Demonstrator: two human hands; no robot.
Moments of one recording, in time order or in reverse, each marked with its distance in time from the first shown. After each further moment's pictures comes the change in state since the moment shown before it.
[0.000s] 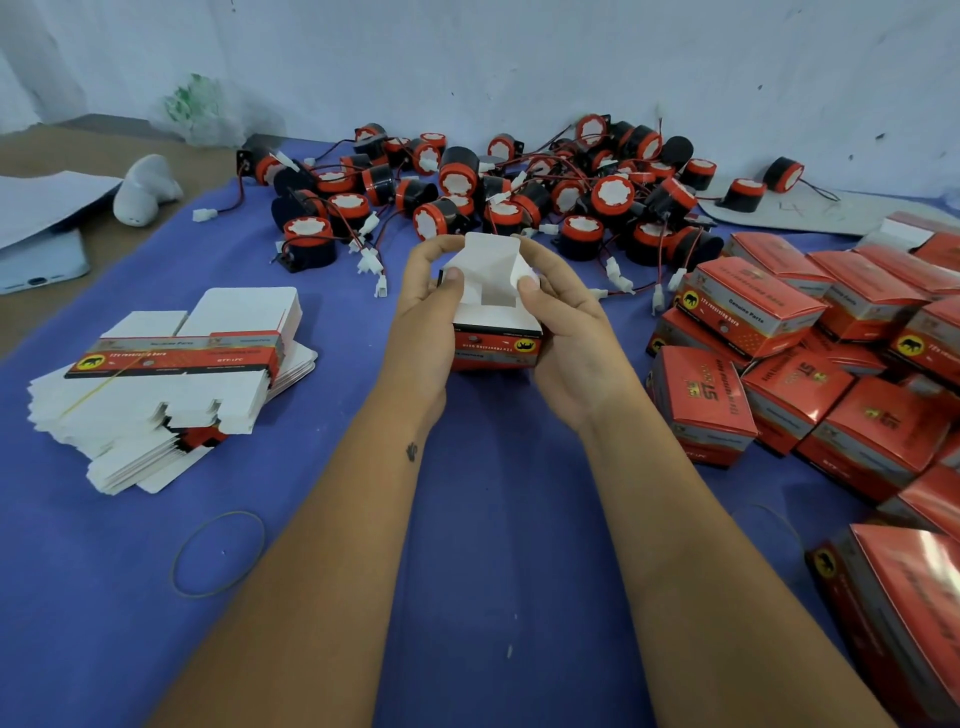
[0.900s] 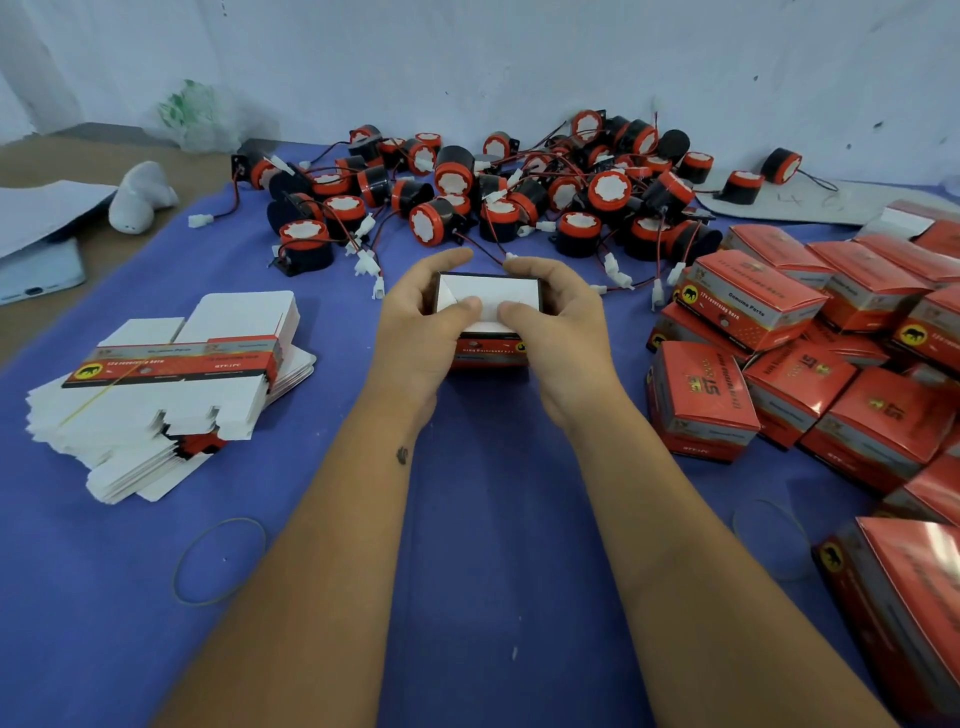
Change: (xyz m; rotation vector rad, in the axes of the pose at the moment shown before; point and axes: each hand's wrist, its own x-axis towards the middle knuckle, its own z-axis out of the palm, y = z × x) left_hand 0.002 -0.004 -0.011 0.160 -0.010 0.081; right_hand 0.004 0.008 0.004 -0.436 0.244 -0.099
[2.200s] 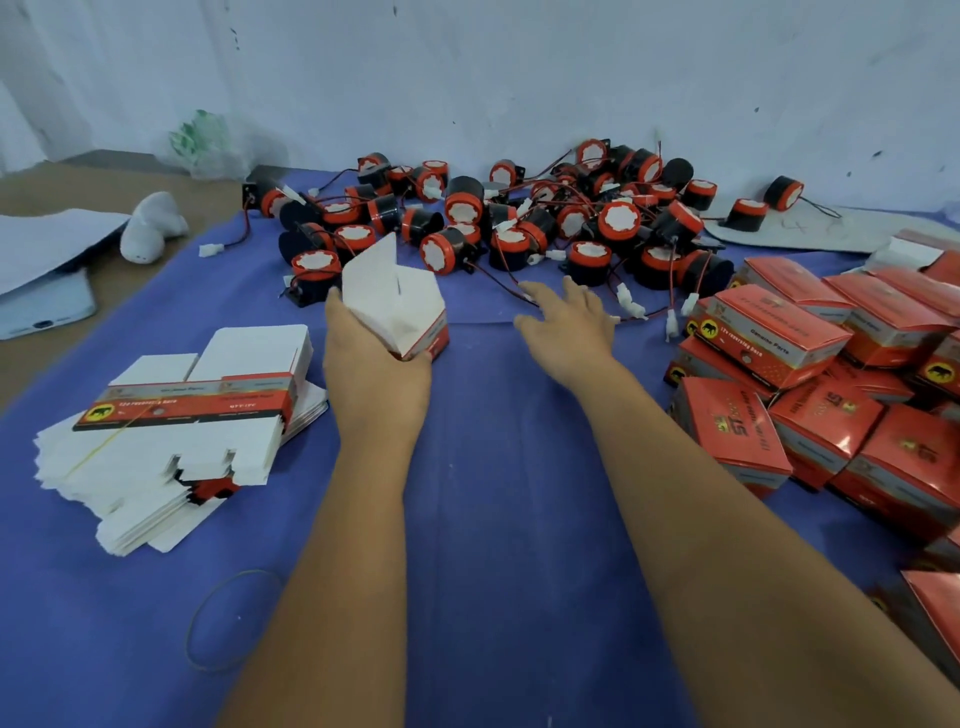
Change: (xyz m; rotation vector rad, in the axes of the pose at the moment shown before) left_hand 0.017 -0.015 -0.037 0.522 0.393 0.023; right_hand 0.086 0.030 -0.012 -1.155 -0.092 0.039
